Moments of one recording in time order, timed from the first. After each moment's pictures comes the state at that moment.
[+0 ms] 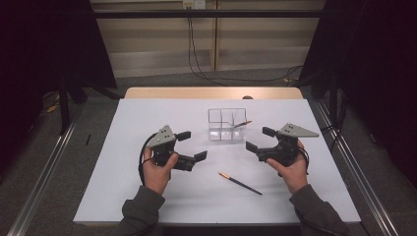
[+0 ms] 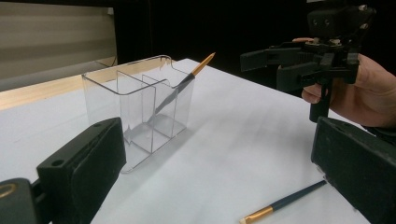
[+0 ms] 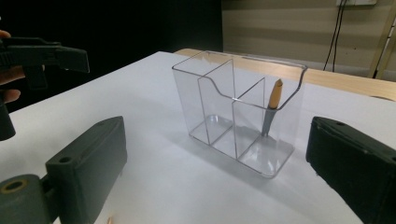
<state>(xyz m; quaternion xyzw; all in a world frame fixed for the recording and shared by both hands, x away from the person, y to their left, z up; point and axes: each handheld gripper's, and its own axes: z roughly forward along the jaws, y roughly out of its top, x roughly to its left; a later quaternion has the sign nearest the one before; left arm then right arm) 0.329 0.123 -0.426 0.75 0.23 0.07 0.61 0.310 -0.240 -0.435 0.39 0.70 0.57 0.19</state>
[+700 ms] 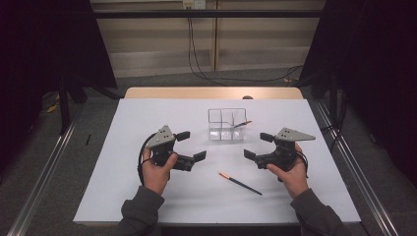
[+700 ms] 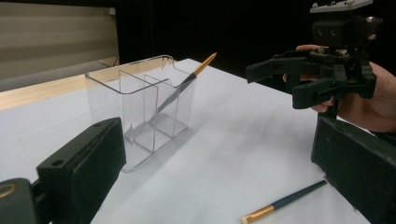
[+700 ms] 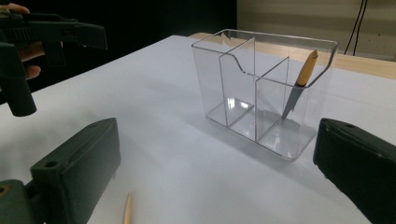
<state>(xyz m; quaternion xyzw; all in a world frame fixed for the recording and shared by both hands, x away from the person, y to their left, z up) 0.328 0.125 -0.426 0.75 0.24 0.08 0.61 0.302 -0.235 -0.441 0.38 0.72 0.56 0.16</state>
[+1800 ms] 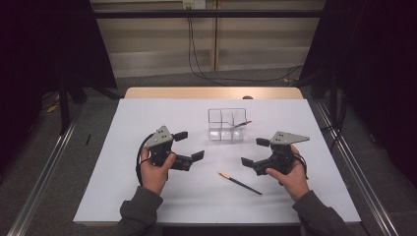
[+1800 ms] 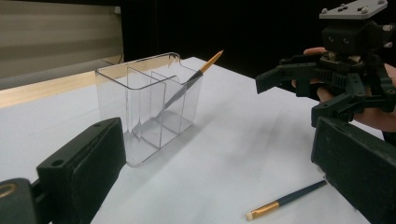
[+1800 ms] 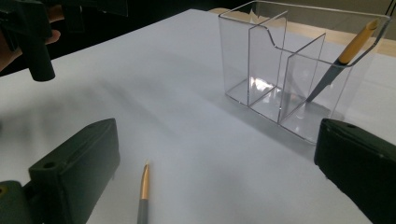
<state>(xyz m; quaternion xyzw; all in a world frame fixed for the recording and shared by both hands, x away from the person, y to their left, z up) 0.329 0.129 -0.427 0.75 0.25 0.08 0.61 0.297 -0.227 -0.444 0.35 0.76 0.53 0.14</state>
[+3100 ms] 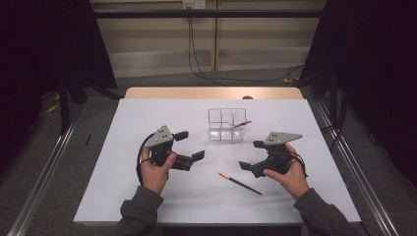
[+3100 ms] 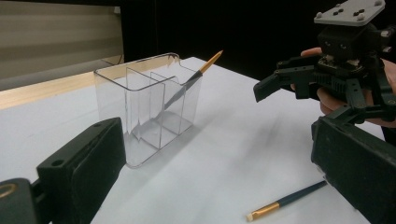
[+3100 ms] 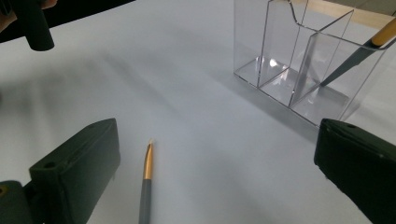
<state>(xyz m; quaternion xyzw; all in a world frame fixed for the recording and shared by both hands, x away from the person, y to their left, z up) 0.330 0.128 -0.427 0.75 0.24 0.08 0.61 0.300 -0.219 -0.442 0.33 0.80 0.49 0.12</state>
